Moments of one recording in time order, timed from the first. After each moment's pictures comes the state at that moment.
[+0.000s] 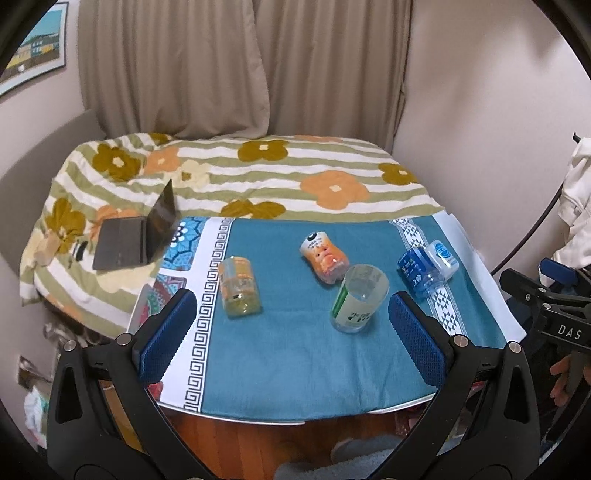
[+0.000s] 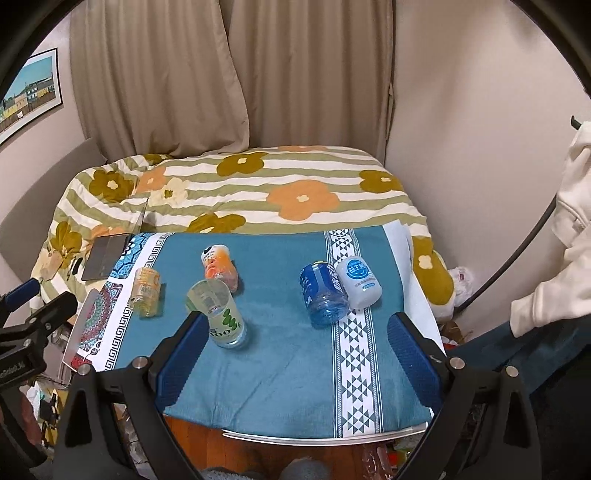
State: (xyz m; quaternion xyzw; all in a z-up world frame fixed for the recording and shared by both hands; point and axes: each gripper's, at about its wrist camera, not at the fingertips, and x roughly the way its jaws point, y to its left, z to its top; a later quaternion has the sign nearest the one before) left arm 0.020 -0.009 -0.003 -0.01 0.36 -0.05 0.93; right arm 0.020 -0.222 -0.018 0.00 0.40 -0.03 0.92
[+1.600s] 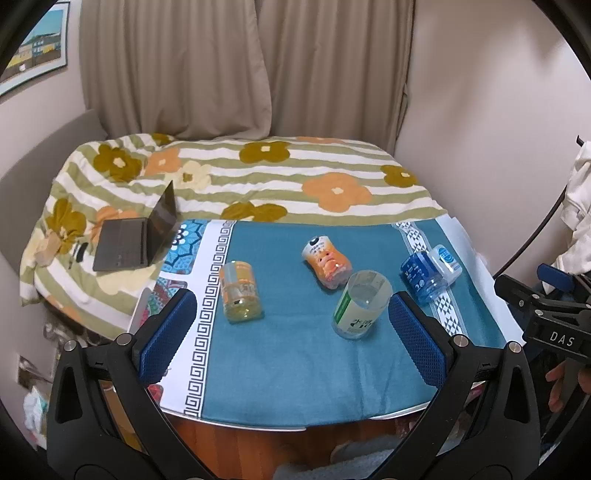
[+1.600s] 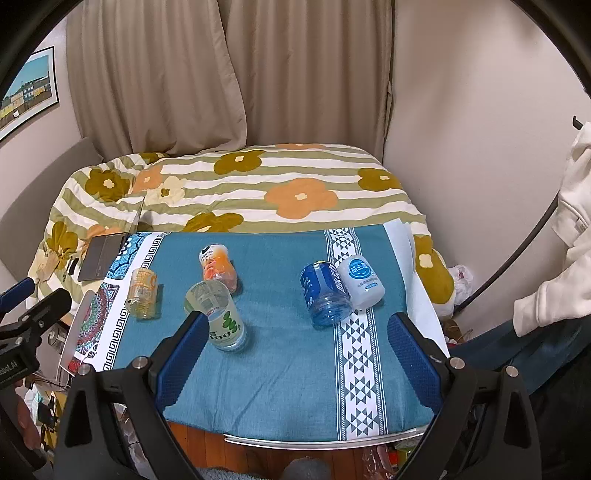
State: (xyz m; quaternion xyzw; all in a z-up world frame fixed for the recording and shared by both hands) left arm 0.026 -0.011 -0.001 -0.01 0.36 -0.05 0.93; right arm 0.027 -0.220 -0.024 0.00 0.40 -0.03 0.92
